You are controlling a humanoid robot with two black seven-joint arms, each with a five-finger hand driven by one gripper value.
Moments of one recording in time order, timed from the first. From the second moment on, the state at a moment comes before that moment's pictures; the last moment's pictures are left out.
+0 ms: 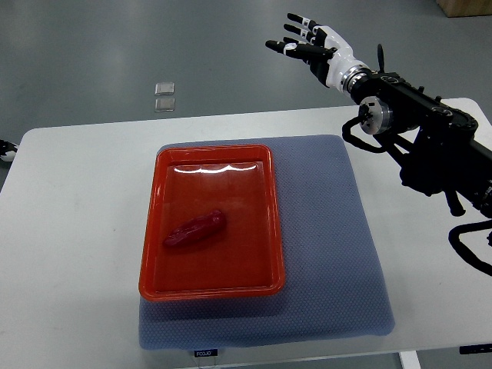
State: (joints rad) left arm -0.04 0.00 -0.04 -0.11 0.12 -0.15 0.03; right arm 1.06 -0.10 0.68 0.60 -0.27 -0.06 0.12
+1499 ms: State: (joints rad) left arm -0.04 0.00 -0.04 -0.11 0.12 -0.15 0.03; right arm 0.84 -0.08 0.82 0.54 -0.07 0.00 0.29
